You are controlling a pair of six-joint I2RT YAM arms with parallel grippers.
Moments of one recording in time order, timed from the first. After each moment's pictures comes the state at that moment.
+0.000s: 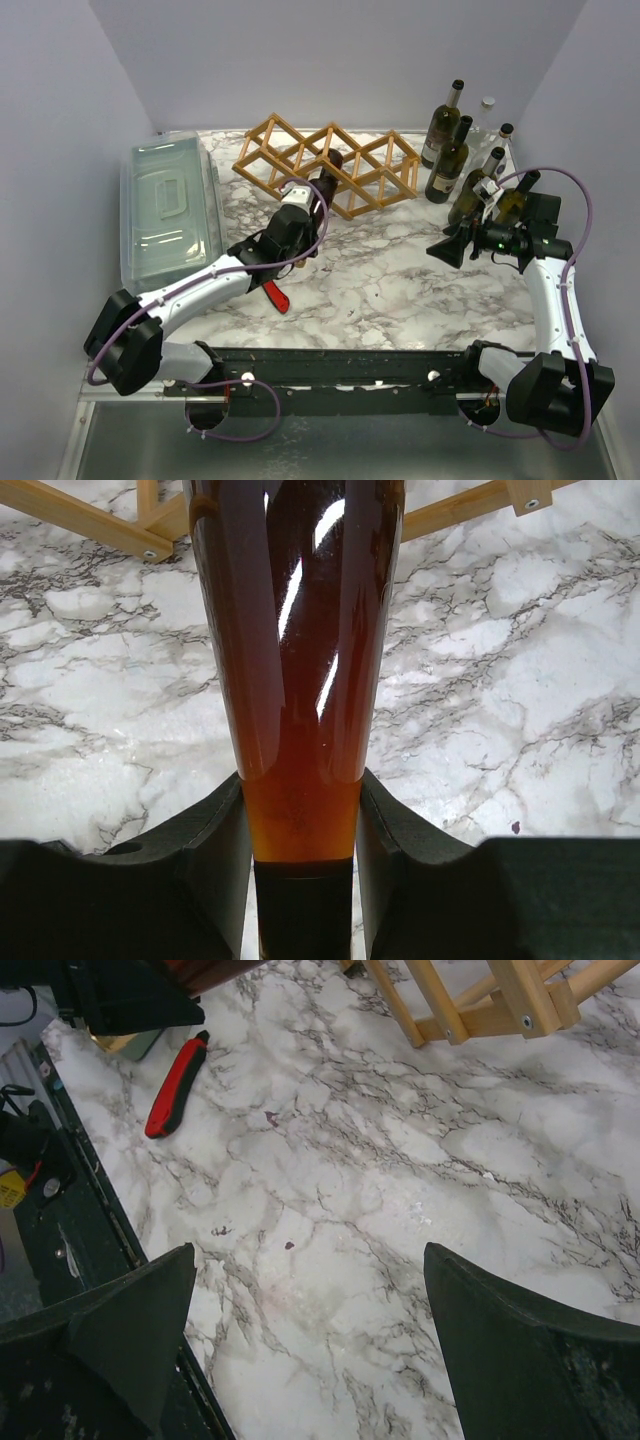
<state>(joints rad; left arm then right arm) -0.75 1.32 0.86 -0.12 -0.27 -0.43 -0.25 1.07 0.87 -0.66 -1.13 -0.44</state>
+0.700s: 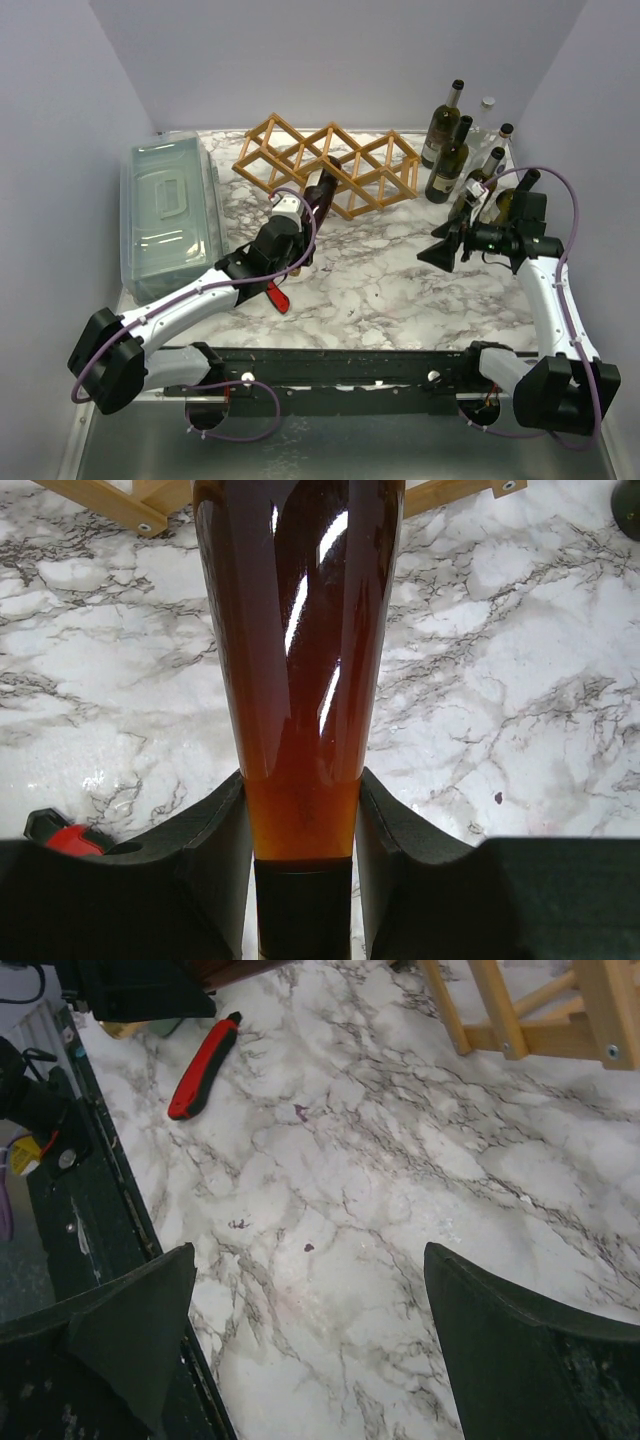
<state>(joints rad) -0.76 1.18 0.75 -0.11 -0.26 -0.46 -0.17 1.07 0.87 -0.66 -1.13 -0.46</state>
